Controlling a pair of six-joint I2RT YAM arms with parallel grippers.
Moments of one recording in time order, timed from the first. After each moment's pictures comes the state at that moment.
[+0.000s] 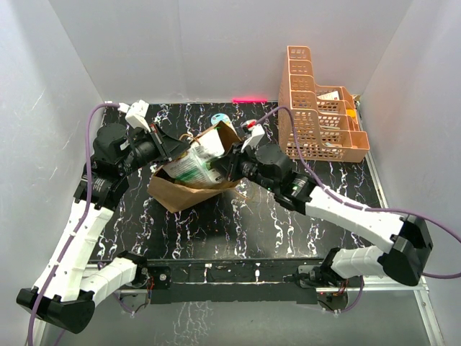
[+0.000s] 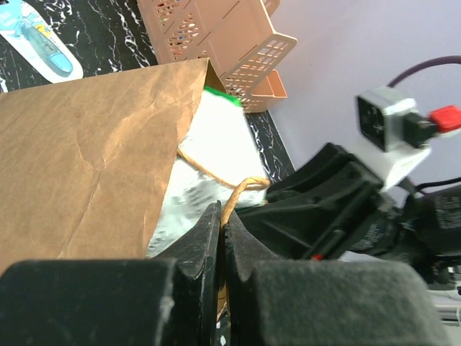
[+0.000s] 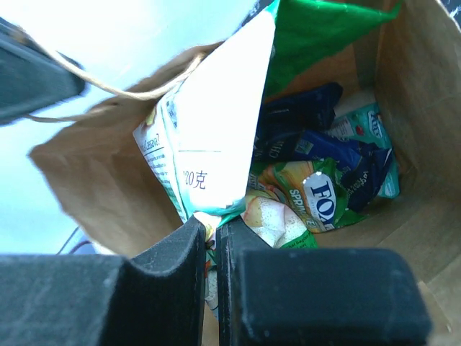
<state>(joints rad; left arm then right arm) -0.32 0.96 1.18 -0.44 0.43 -0.63 0.89 1.29 1.02 0.11 0.03 0.56</state>
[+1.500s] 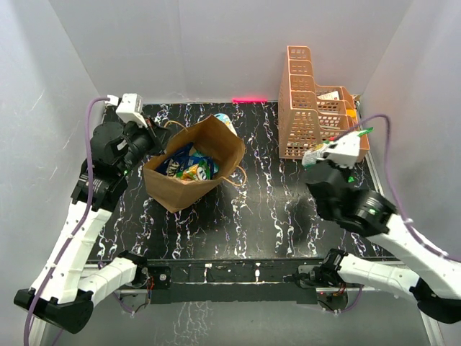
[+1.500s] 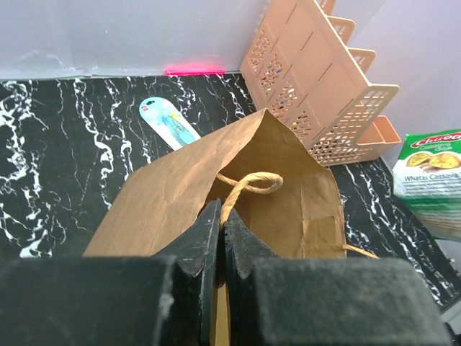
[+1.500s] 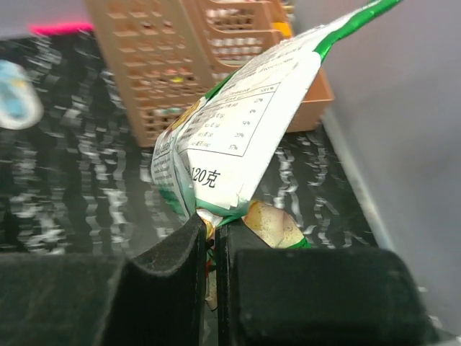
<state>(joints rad) -0.34 0.96 1.22 -0.42 0.13 -0.33 0.89 0.81 1.15 -0.91 1.07 0.50</state>
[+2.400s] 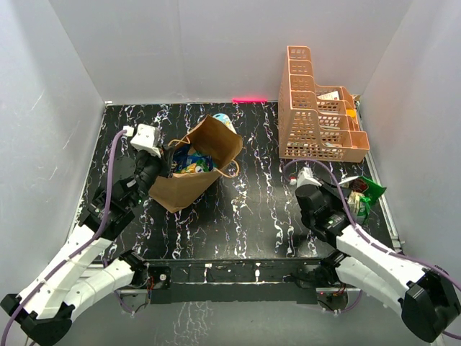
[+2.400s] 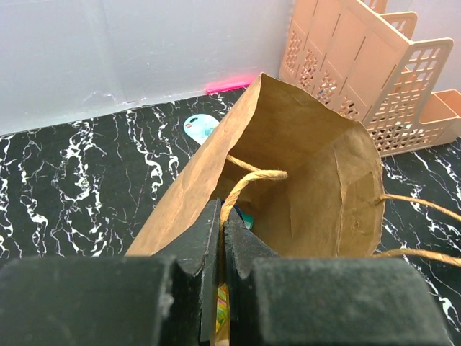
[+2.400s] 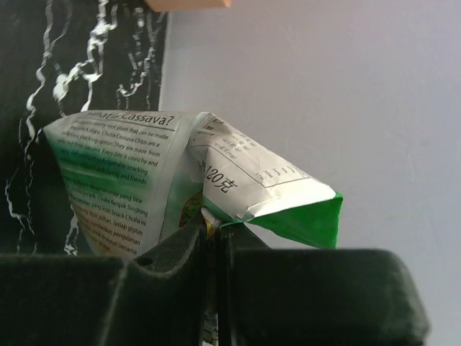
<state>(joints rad) -0.62 0.78 0.95 -0.25 -0.25 -0.07 0.58 0.83 0.38 -0.17 1.19 -0.75</state>
